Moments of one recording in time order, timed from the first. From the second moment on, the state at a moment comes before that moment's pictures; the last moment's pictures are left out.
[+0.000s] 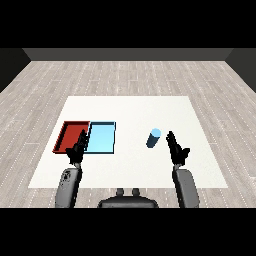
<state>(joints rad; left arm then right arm) -0.02 0.09 0.01 -1.57 0.00 0.04 -0.01 0.00 -0.06 -0.01 -1.58 -0.02 -0.02 0.01</state>
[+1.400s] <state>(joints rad) 0.01 0.03 0.04 -1.60 0.13 -0.08 -0.40 -0.29 -0.26 -0.26 -1.15 -0.27 0.35 -0.35</state>
